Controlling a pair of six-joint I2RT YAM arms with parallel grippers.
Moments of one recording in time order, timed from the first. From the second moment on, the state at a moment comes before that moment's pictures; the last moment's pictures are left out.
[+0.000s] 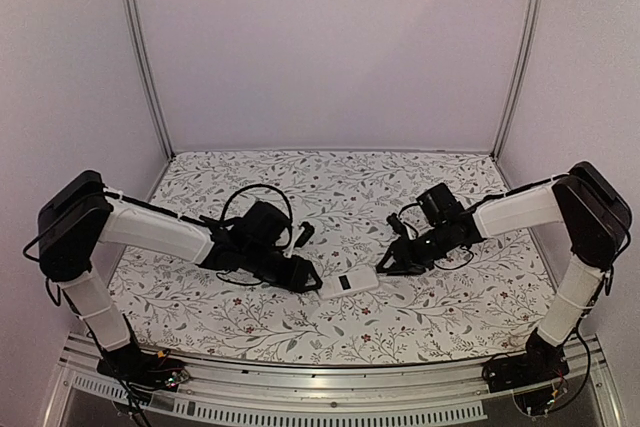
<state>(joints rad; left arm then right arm) -0.90 1.74 0.84 0.01 0.28 -0.55 0.60 1.78 0.87 -0.14 -0.60 0.43</state>
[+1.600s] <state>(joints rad) -0.93 1.76 1.17 -0.21 0.39 -0.05 0.51 1.14 0.64 0.10 -0.66 0.39</state>
